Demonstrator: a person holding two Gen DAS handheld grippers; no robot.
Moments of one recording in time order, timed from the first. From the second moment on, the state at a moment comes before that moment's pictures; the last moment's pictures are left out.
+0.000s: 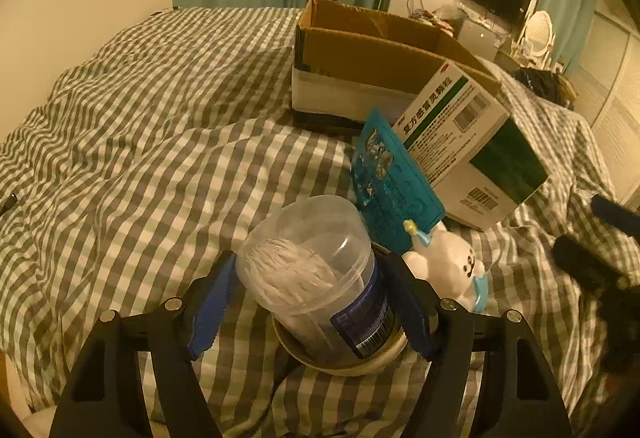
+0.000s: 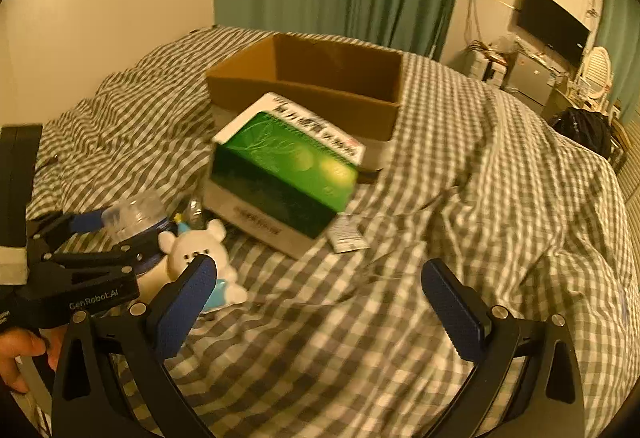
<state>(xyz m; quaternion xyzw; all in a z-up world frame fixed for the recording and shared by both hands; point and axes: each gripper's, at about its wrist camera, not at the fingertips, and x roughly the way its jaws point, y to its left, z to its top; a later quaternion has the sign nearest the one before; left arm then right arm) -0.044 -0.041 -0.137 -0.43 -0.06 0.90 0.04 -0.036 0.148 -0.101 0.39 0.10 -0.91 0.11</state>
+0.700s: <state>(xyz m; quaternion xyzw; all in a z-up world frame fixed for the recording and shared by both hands) -0.038 -0.083 -0.096 -0.40 -0.05 0.92 0.01 -0.052 0.089 -0.143 0.47 0.12 -0.85 0.20</state>
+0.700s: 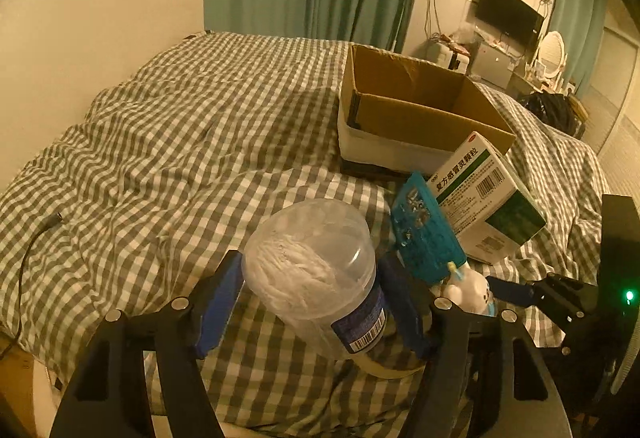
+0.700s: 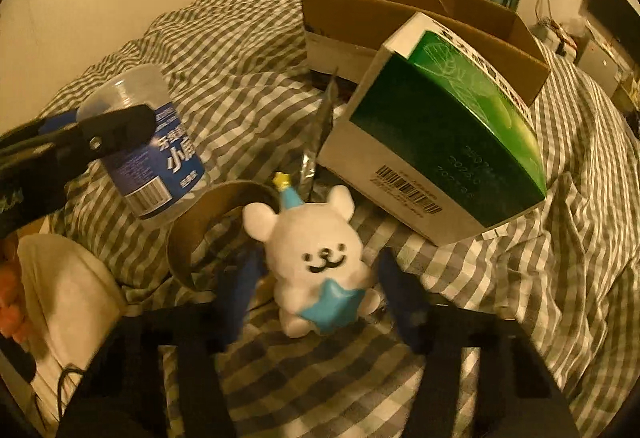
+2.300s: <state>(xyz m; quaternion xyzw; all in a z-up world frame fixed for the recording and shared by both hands) -0.244 0.004 0.008 -0.29 0.00 0.96 0.06 -0.242 0.153 0.015 0.33 0.06 -0.93 0.18</state>
